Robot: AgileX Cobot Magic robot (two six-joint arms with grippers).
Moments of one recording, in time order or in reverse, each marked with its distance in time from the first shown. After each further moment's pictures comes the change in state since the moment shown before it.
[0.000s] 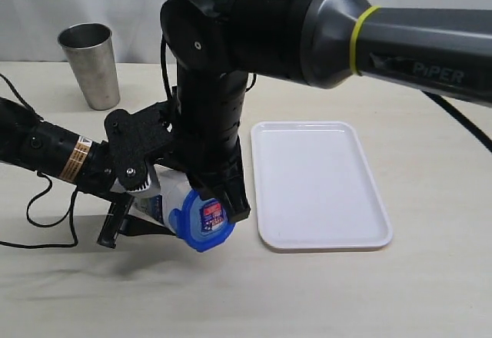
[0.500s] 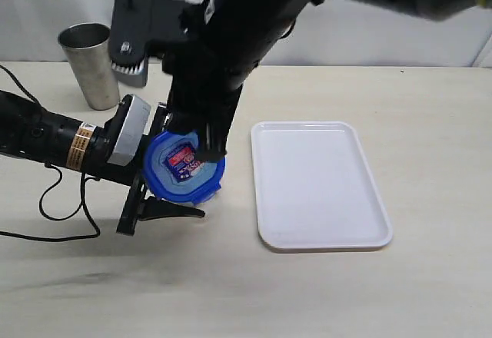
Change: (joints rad) left arm -0.013 -0.013 -0.010 -0.114 -0.187 -0.088; right arm -0.135 -0.187 0.015 0.277 -0.170 0.094
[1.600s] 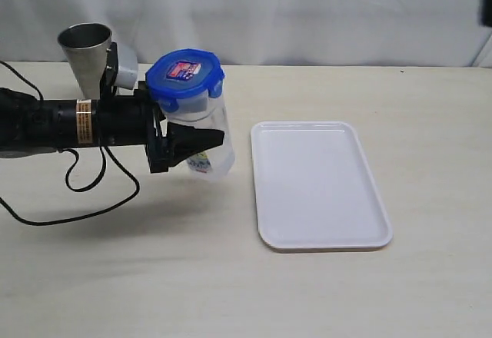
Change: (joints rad) left arm 0.000 0.000 0.000 -0.400 0.000 -0.425; right arm -0.126 -0.974 0.606 0.105 -0.570 0.302
